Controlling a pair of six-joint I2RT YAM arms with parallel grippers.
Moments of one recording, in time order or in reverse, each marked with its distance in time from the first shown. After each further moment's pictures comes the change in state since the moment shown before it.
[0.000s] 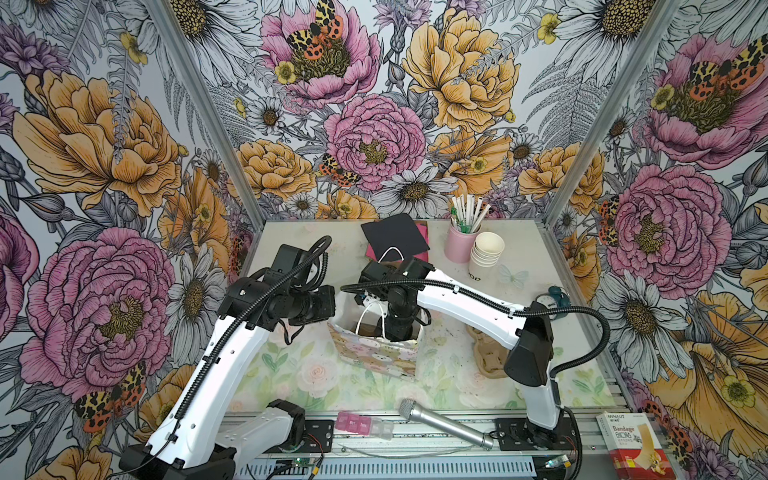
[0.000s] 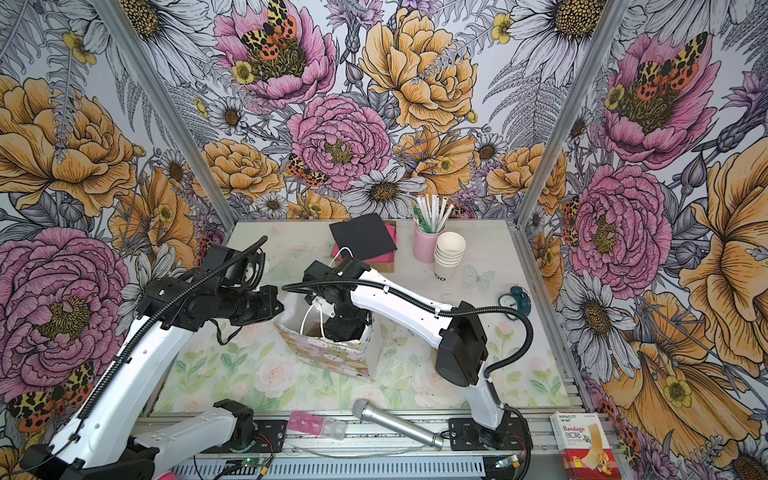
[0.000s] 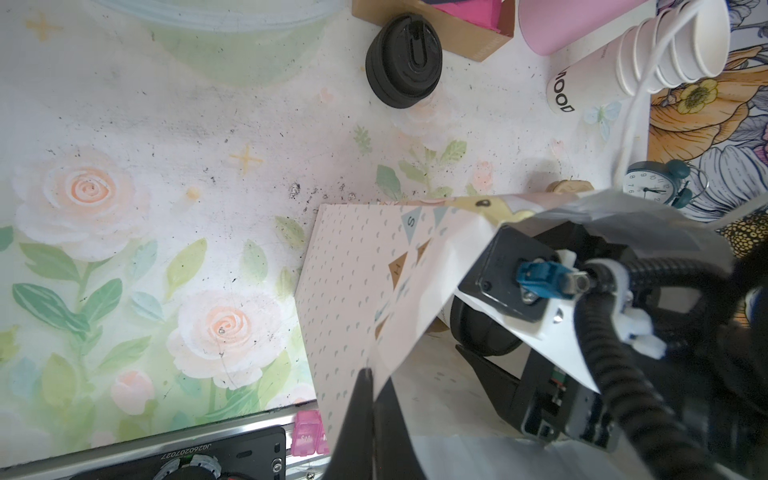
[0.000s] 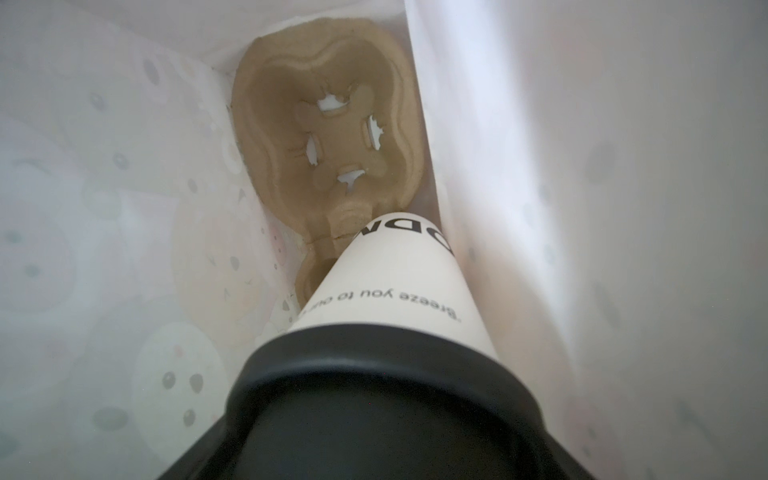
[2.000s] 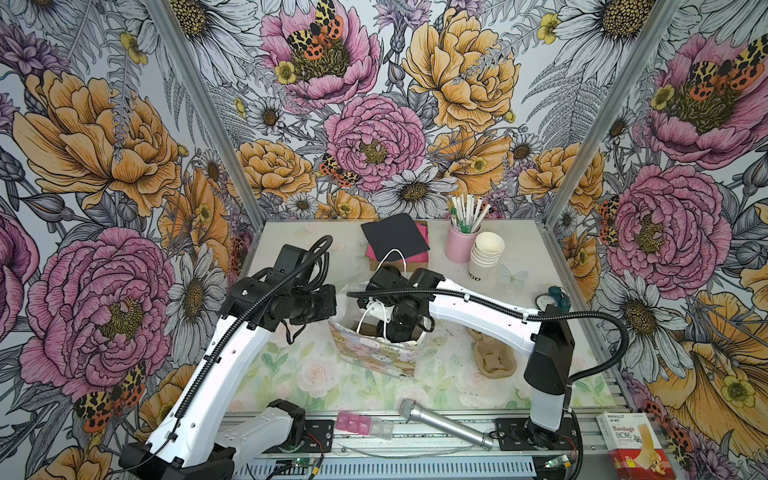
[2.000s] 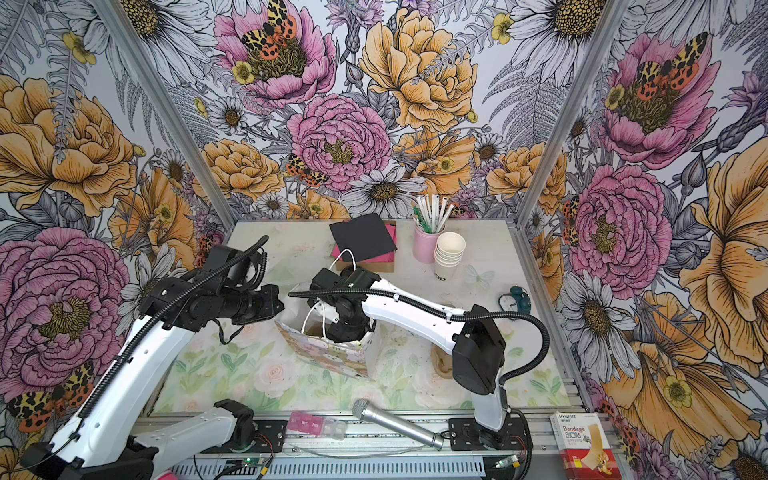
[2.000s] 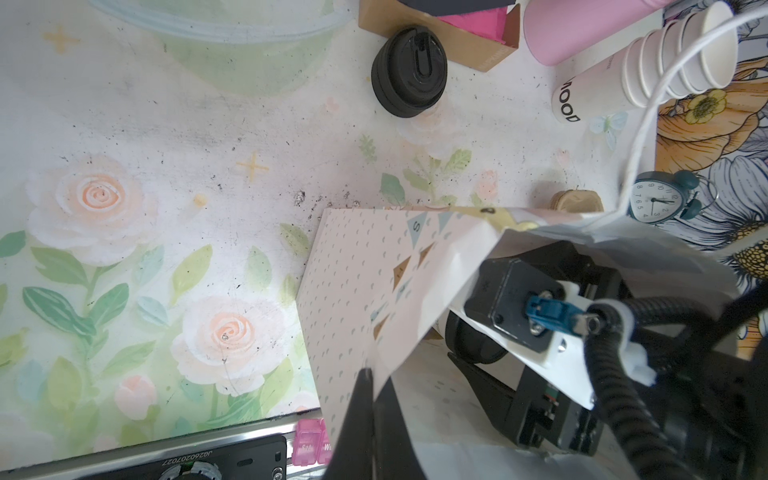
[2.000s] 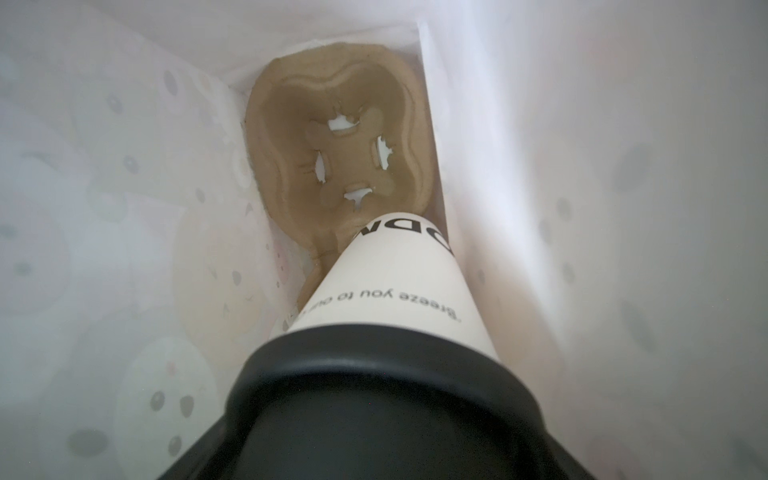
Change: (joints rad) left arm -0.010 0.002 -0.005 0.014 -0.031 -0.017; right arm 0.014 -0.126 -0.251 0.237 -0.008 -0.003
